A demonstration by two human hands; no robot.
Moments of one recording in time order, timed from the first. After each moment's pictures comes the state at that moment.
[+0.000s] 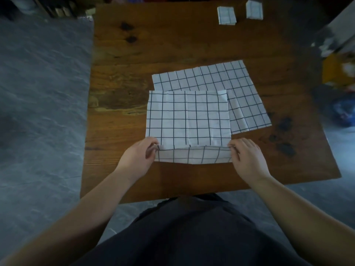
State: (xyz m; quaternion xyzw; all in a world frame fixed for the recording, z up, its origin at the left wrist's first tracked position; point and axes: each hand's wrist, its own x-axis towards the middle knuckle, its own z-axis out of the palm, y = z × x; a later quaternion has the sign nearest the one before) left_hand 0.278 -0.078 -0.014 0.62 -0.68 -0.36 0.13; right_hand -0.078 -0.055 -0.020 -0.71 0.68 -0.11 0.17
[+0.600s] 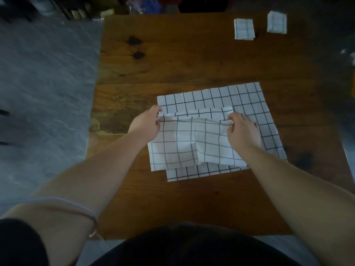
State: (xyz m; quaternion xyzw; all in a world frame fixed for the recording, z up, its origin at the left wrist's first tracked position) left_hand 0.251 -0.295 -0.031 0.70 -0.66 -0.28 0.04; right_hand -0.062 -0.270 -0.027 -0.66 0.73 -0.06 0.18
